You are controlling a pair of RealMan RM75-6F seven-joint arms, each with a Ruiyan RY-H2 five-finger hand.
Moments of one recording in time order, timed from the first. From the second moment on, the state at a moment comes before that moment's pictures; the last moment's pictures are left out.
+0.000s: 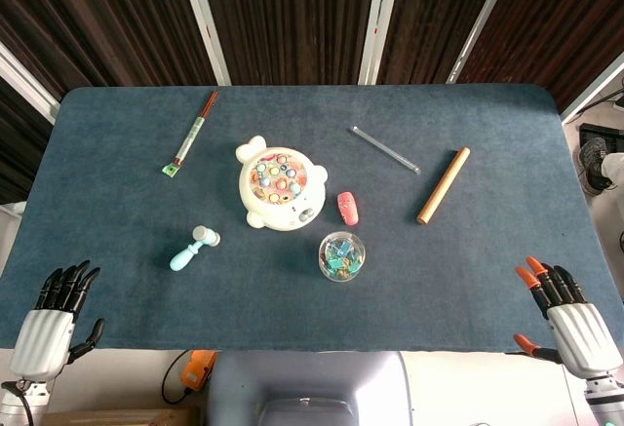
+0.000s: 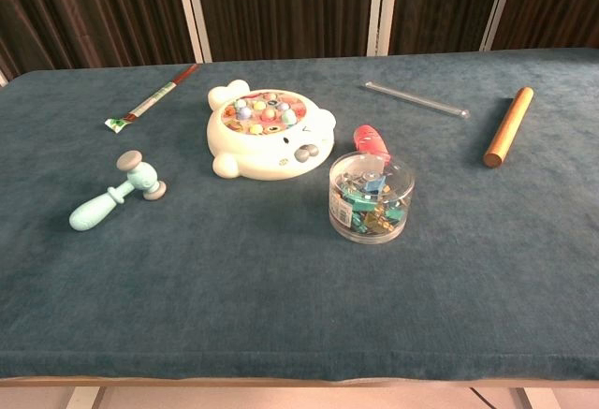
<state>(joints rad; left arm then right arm) -0.08 -1.25 0.08 -1.53 1.62 1.60 0.03 0.03 -1.04 -0.07 -1.60 -1.66 1.48 0.02</state>
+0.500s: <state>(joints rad) -0.25 -1.43 -0.09 -1.48 1.38 1.28 -0.06 0.05 -1.04 -0.08 -1.61 -1.68 1.46 0.03</state>
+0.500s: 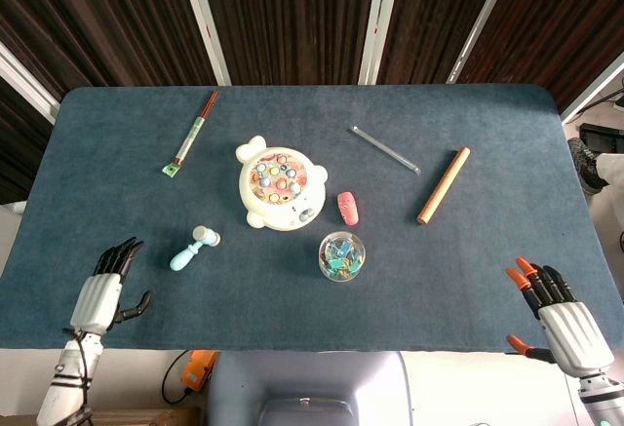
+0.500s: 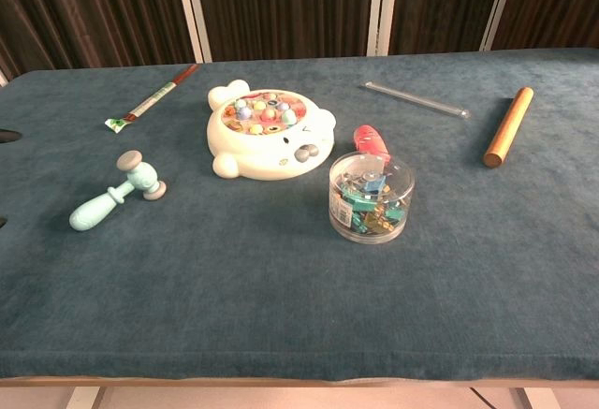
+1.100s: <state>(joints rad) -0.42 -1.65 -0.23 -1.40 1.08 1.13 0.21 0.06 -1.03 -0.08 -1.61 -1.67 1.43 0.04</state>
